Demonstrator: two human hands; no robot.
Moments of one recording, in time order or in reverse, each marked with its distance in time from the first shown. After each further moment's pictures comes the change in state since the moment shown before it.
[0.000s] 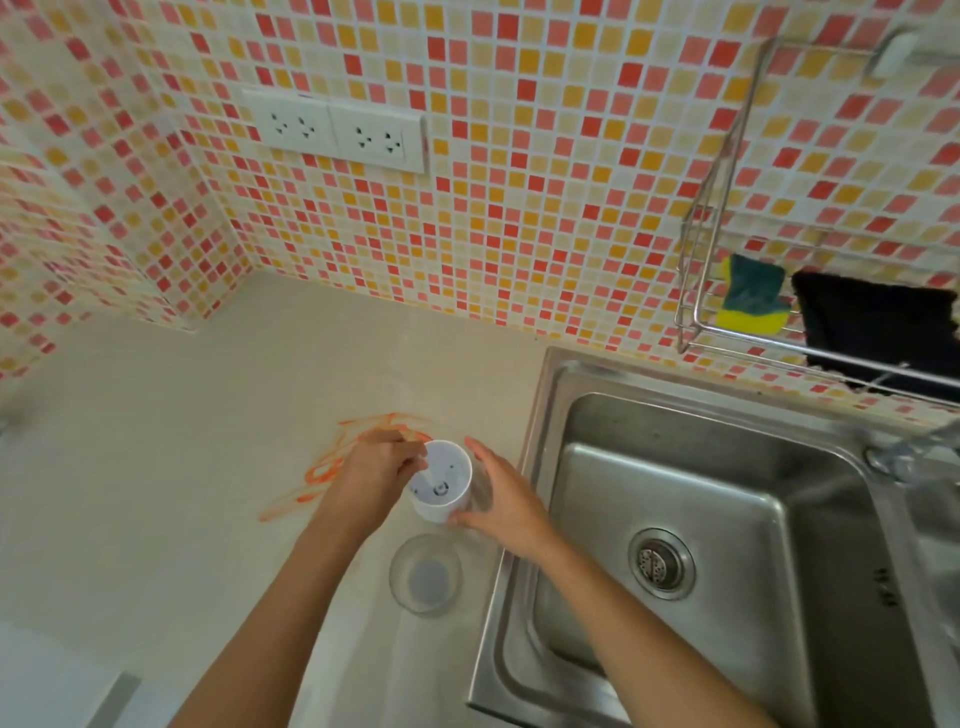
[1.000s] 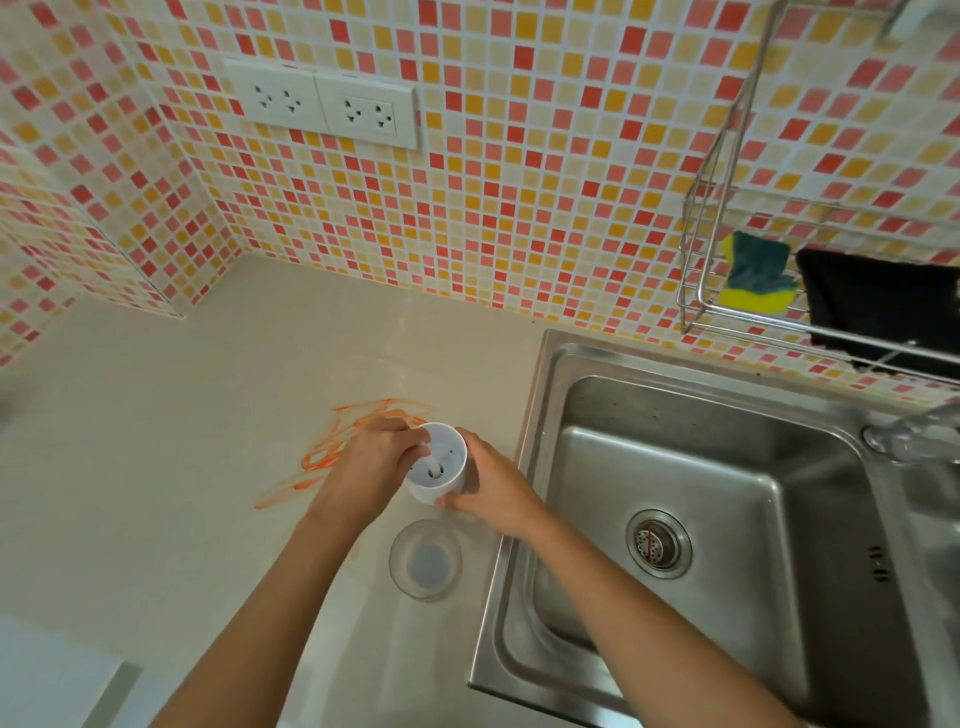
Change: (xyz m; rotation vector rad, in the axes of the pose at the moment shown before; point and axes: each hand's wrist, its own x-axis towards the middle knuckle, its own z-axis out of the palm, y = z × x) left_hand -0.001 -0.002 0.004 0.044 0.028 0.130; right_hand 0.007 -0.012 0.007 0.085 -0.046 -0.016
